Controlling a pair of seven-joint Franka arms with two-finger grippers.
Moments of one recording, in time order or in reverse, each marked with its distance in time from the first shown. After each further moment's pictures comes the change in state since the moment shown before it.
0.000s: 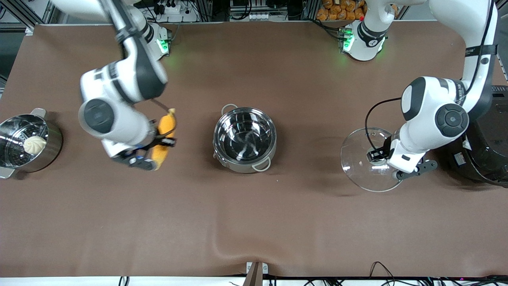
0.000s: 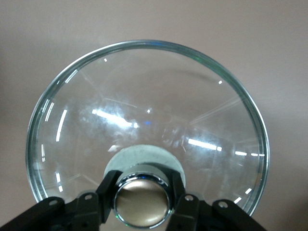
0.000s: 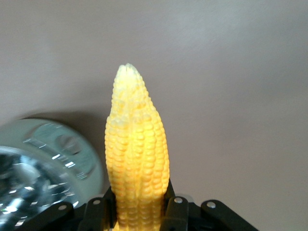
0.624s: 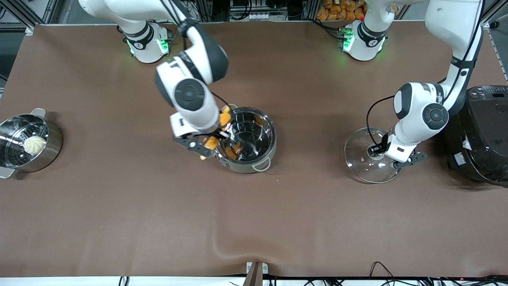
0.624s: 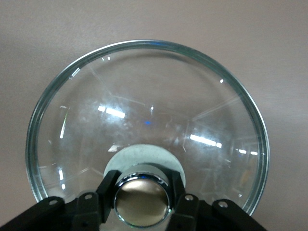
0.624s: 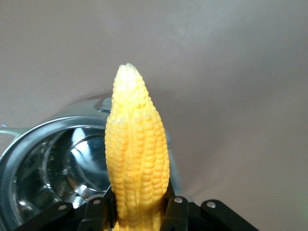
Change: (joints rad) left arm 0.084 0.042 -0.001 -0.277 0.000 0.369 0.084; right arm 0.214 0.144 -0.001 0.081 0.000 0.133 0.405
